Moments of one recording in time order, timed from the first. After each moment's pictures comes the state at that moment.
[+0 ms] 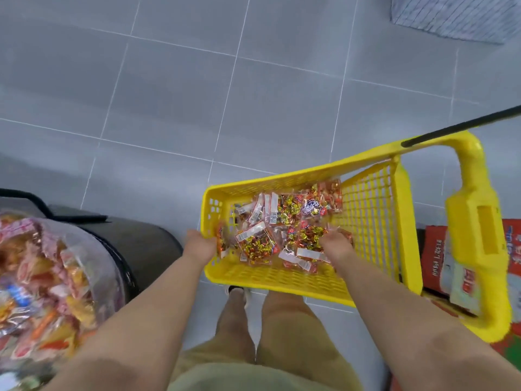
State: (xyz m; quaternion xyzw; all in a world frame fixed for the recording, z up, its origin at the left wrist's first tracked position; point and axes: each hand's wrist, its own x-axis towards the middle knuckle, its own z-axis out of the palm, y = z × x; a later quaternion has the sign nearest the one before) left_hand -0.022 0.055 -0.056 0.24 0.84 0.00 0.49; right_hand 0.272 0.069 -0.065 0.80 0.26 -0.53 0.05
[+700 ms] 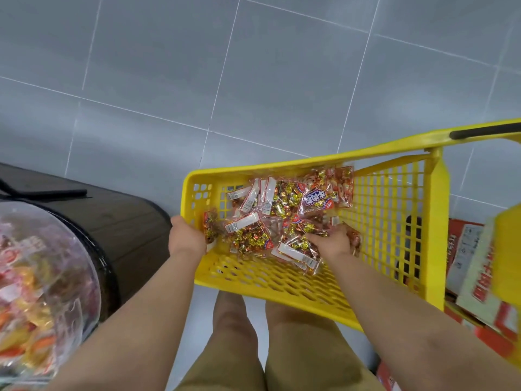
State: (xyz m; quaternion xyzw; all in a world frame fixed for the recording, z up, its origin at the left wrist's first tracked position) left_hand -0.005 0.062 -0.114 0.23 0.90 -0.06 0.36; right_hand 0.285 0.067 -0.161 0.83 0.21 -0.51 0.05
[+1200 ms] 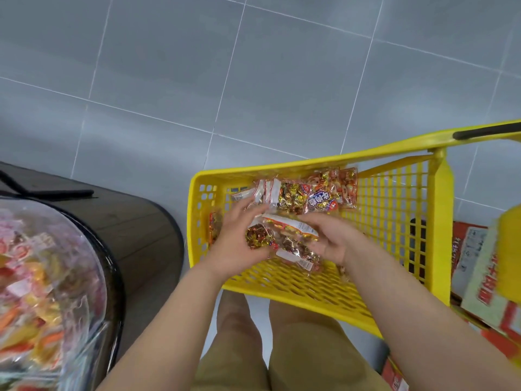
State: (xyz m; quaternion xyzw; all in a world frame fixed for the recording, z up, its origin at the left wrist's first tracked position) left_hand 0.046 0.062 -0.058 0.53 0.64 0.16 0.54; right_hand 0.247 0.119 -0.056 0.63 -0.06 -0.77 -0.09
